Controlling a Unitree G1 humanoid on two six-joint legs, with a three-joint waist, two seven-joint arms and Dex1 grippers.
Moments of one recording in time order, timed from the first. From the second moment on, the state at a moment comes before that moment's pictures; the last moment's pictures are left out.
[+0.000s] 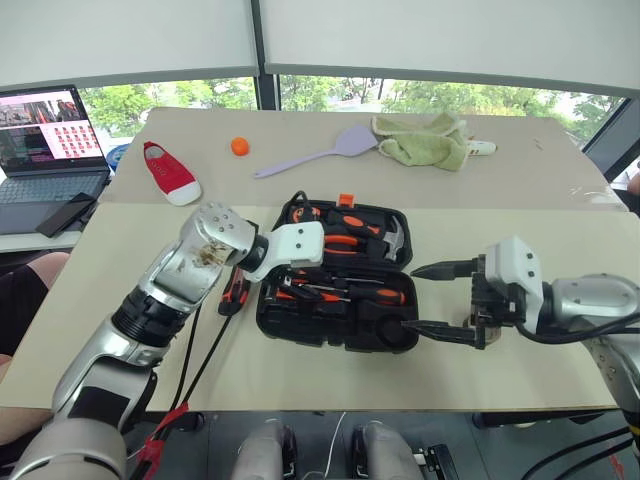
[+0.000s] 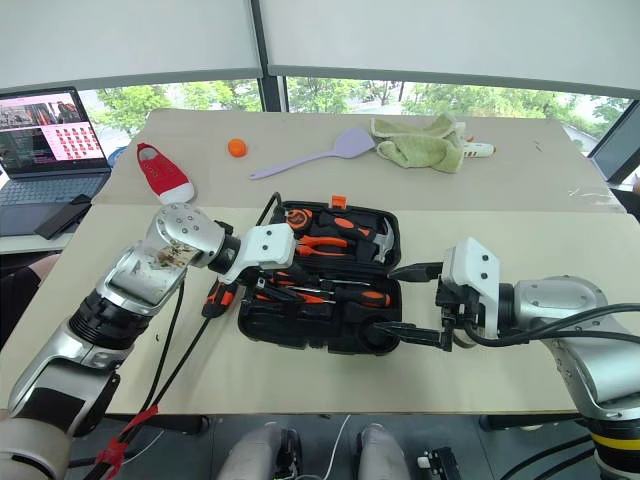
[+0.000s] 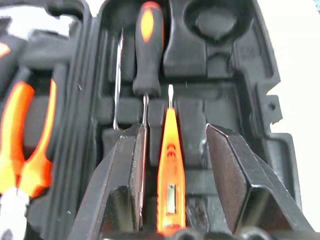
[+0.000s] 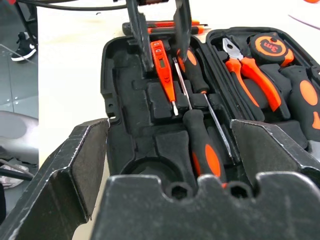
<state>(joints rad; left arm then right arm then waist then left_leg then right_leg) -0.80 0.63 -0.41 -0.08 -0.06 0.54 -1.33 -0.18 -0.92 -0.12 -0.47 0.57 0.51 1.09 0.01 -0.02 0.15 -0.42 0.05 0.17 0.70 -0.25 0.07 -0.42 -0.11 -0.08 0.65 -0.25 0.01</state>
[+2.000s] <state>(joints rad) 0.05 0.73 0.55 -0.43 -0.63 0.91 -0.68 -0.13 -0.70 -0.23 -0.17 0.61 0.07 1.25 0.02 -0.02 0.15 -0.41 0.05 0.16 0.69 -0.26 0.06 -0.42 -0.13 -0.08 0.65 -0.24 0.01</state>
